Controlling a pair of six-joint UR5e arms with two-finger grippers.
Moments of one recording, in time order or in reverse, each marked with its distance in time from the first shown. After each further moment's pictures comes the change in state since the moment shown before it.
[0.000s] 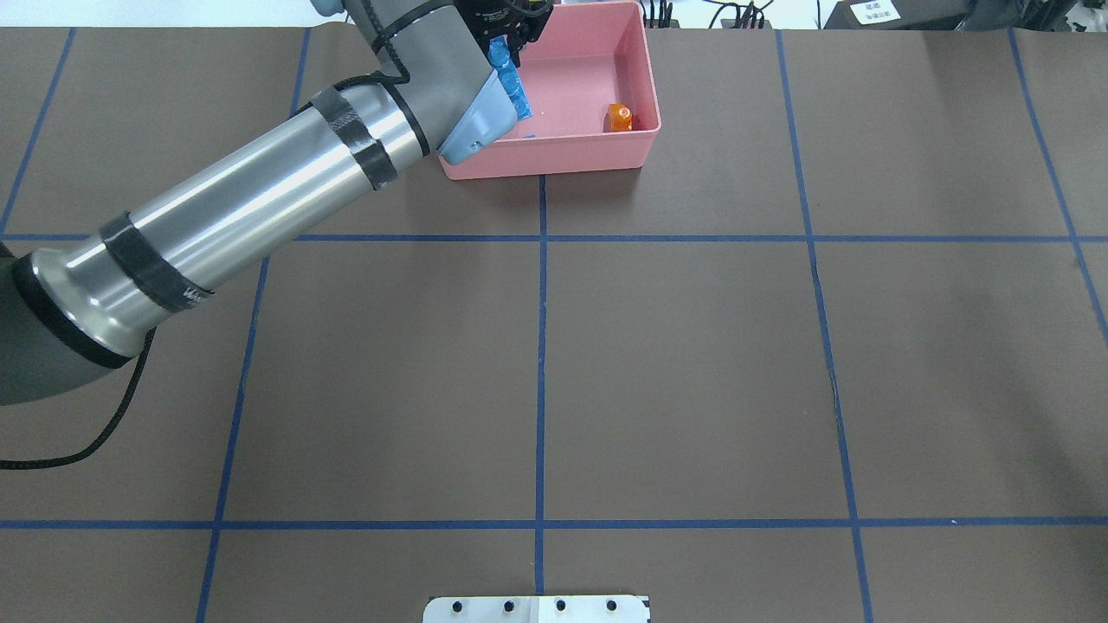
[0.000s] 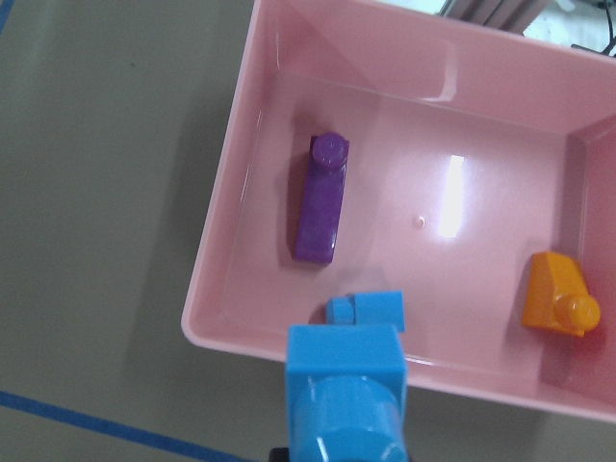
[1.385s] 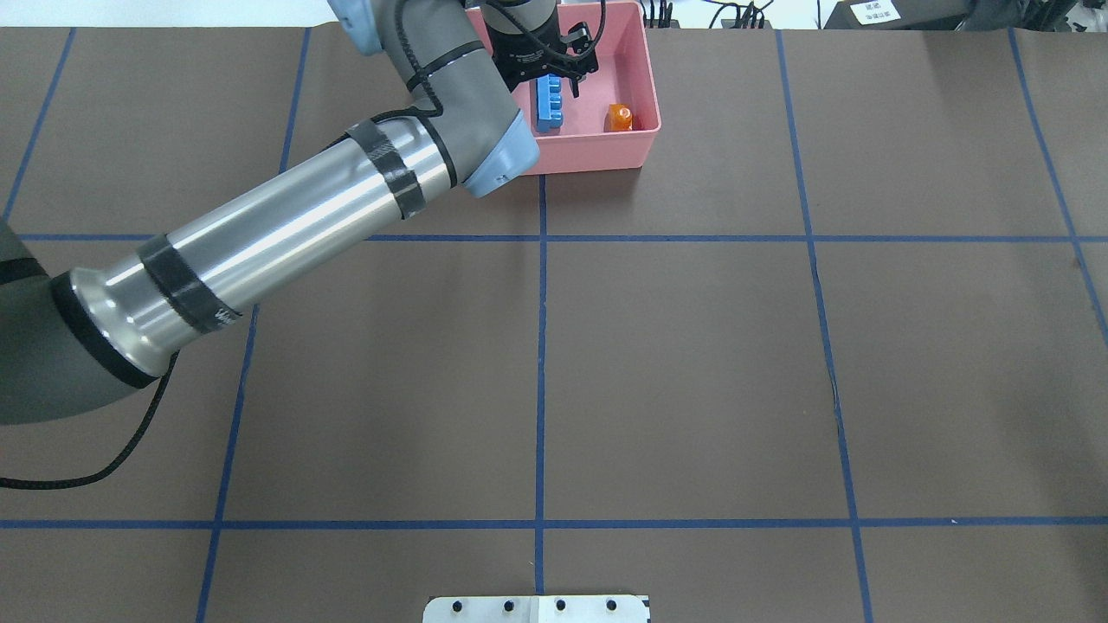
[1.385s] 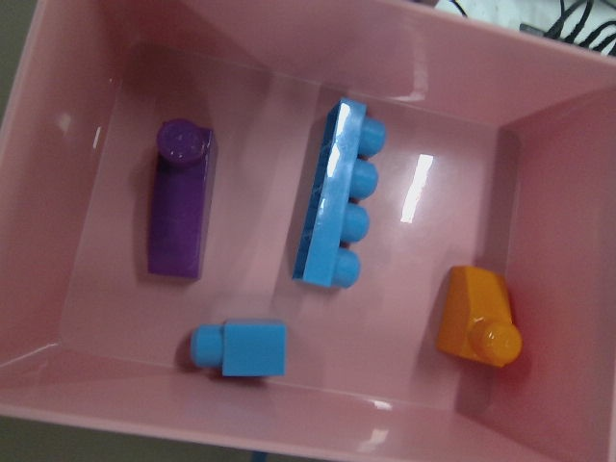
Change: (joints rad) left arm 0.045 0.089 -0.125 0.007 -0.100 0.163; right arm 0.025 -0.226 -0.022 0.054 0.003 0.014
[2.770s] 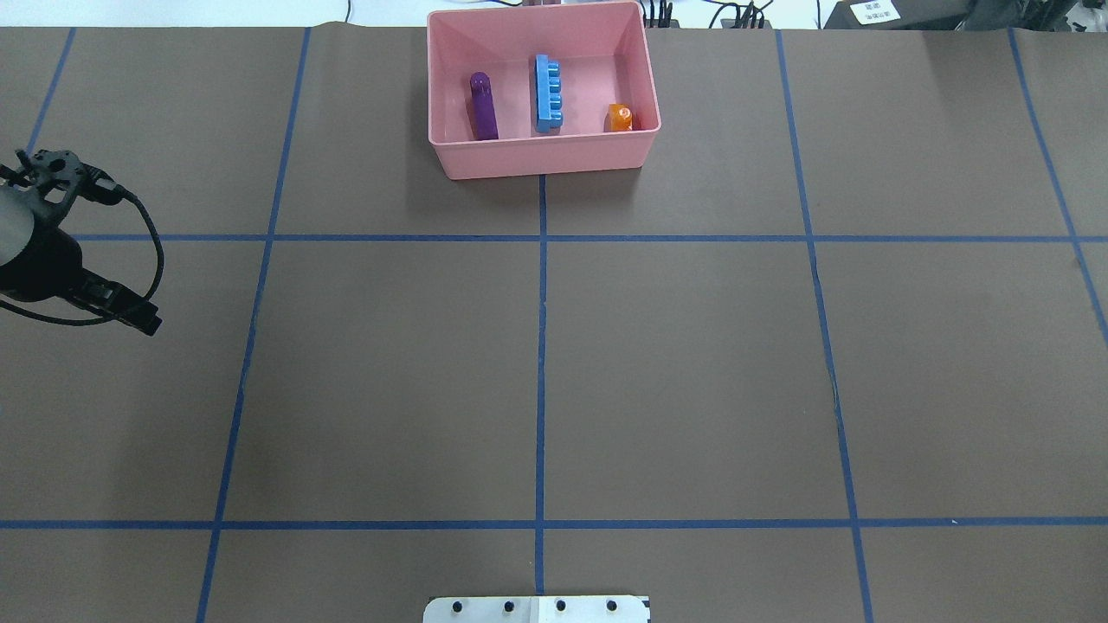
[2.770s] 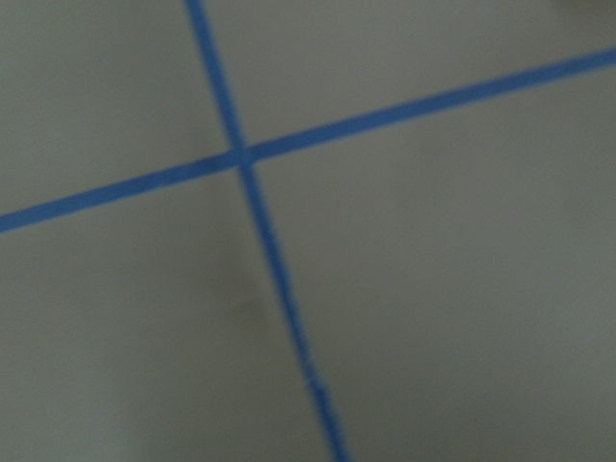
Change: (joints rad) left arm -0.115 1.103 -0.983 0.140 -0.134 0.763; right arm -0.020 -0.244 -0.311 0.518 0.015 -0.141
